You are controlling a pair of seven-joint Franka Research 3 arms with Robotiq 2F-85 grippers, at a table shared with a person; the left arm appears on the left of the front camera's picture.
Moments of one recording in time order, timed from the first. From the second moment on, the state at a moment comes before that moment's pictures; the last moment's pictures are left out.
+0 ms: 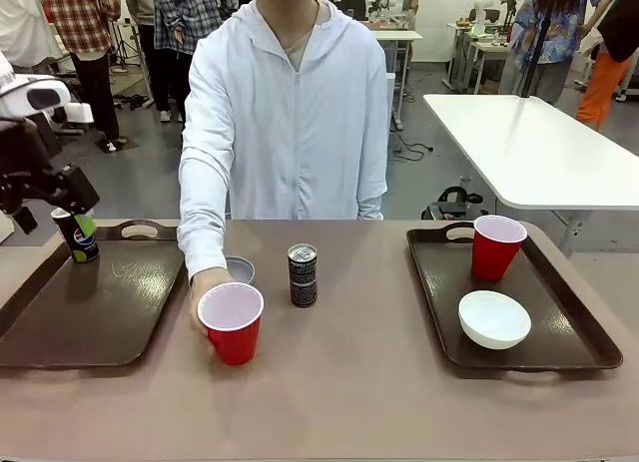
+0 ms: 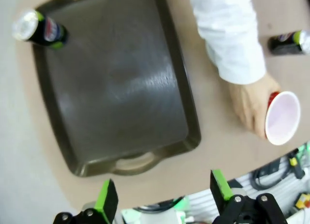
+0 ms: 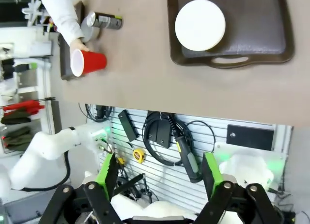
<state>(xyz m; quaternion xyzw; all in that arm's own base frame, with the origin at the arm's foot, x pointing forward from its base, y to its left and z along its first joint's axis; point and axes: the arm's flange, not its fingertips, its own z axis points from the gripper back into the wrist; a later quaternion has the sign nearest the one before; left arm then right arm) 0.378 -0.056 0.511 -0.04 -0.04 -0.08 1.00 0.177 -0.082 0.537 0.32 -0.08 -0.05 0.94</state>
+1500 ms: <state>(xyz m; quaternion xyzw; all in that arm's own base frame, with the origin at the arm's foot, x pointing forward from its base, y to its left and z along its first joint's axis) 0.282 -0.050 0.488 -0.13 0.03 -0.17 0.98 0.174 -0.089 0.534 0.31 -0.09 -0.04 0.94</state>
